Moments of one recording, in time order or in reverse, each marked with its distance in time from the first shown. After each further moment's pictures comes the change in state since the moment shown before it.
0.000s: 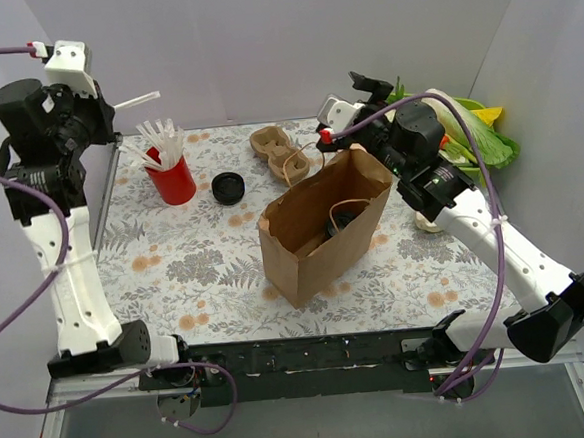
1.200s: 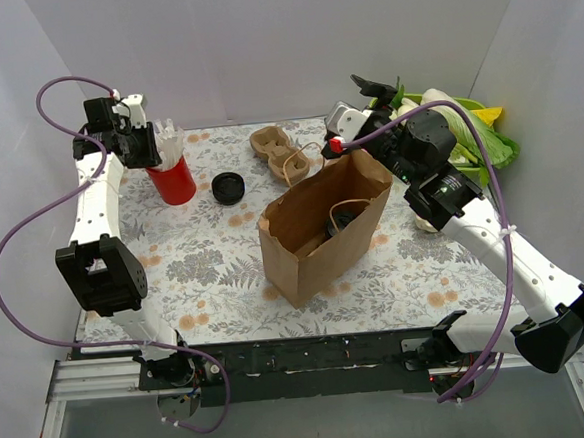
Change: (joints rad) left arm 0.000 0.336 -0.275 0.080 0.009 -0.029; right arm 0.000 -0.059 -0.043 0.039 -0.042 0.025
